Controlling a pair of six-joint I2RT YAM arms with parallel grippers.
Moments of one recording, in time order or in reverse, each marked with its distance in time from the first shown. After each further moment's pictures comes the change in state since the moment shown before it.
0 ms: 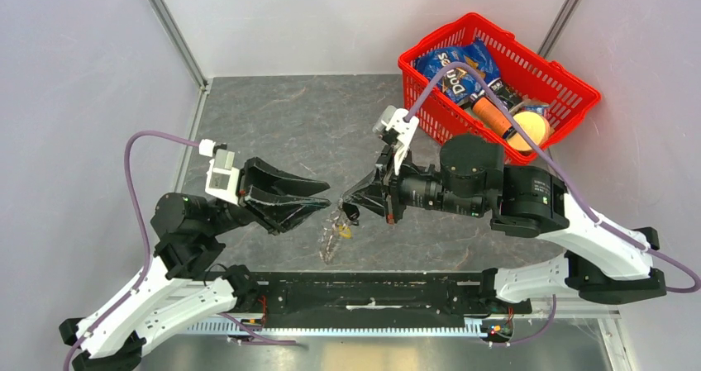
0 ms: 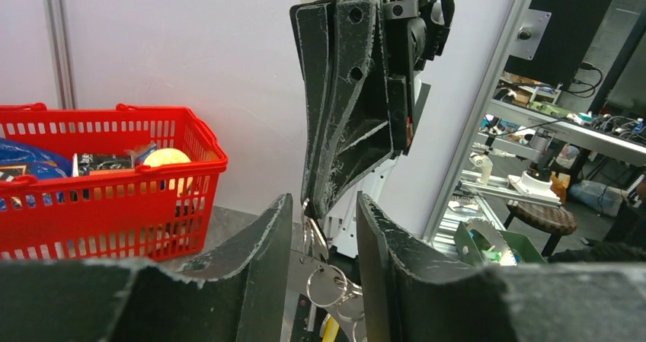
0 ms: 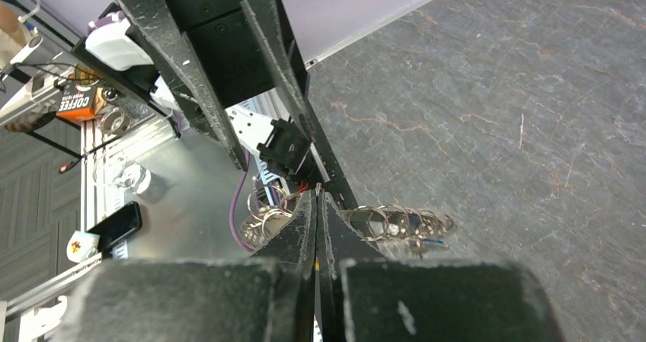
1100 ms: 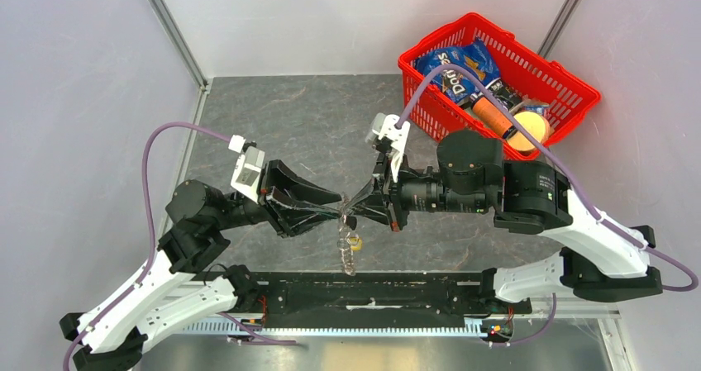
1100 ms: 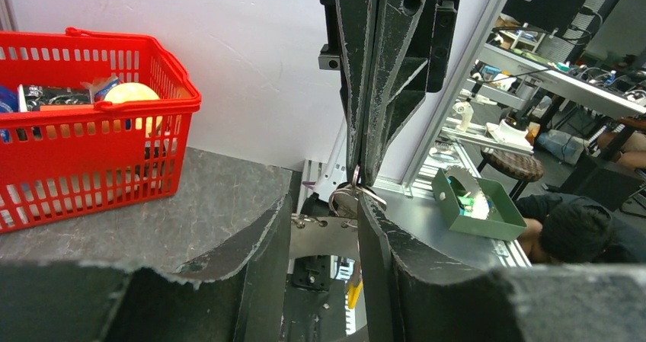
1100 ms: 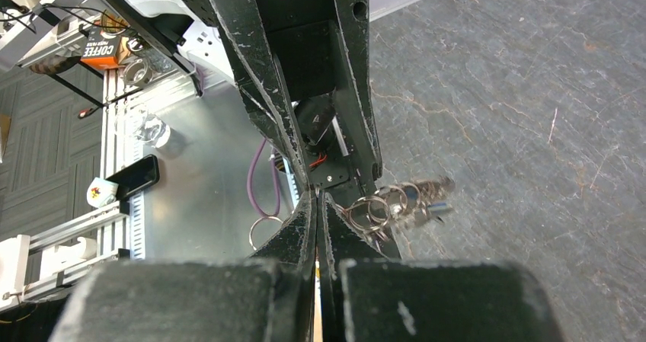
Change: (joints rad) left arm 0.000 0.063 0.043 -0.164 0.104 0.016; right arm 0.000 0.044 0.095 -0.114 -0.133 -0.045
